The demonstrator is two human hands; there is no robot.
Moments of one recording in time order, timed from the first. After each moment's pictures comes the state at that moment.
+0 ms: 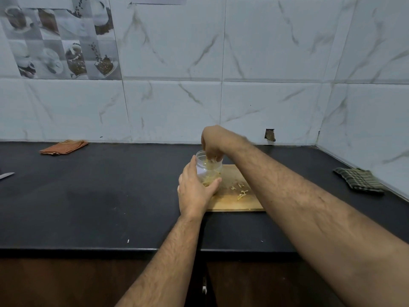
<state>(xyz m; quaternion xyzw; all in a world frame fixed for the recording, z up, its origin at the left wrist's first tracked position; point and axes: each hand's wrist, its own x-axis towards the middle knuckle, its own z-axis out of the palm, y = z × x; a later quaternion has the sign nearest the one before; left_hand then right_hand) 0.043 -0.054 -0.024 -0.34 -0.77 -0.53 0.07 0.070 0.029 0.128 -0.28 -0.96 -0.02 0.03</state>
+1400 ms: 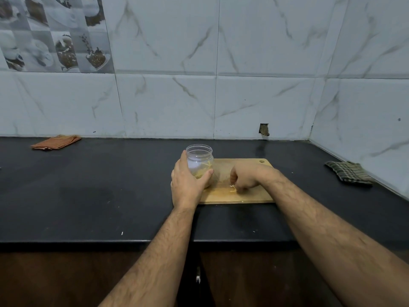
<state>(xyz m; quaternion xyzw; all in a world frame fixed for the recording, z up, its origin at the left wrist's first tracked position) 0.041 -0.054 -0.025 -0.31 -0.78 -0.54 0.07 0.156 0.077 0.046 -0.30 -0.95 0.06 -0.08</state>
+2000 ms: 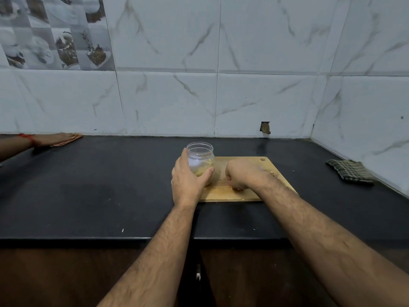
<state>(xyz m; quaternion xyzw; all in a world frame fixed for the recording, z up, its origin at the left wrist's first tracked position) 0.042 -0.054 -0.025 -0.31 -0.77 -0.55 0.07 0.139 0.062 0.034 -0.32 -0.95 -0.03 -0.02</state>
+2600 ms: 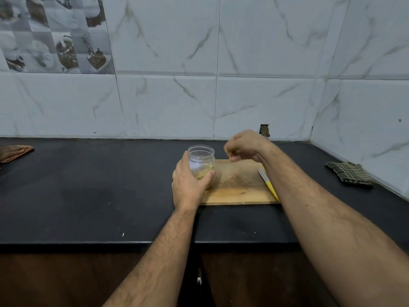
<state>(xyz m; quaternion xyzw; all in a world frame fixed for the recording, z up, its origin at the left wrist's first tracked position) 0.042 -0.055 -0.025 -0.32 -0.77 -0.55 0.07 0.148 0.078 0.096 -0.31 -0.80 0.47 0.21</state>
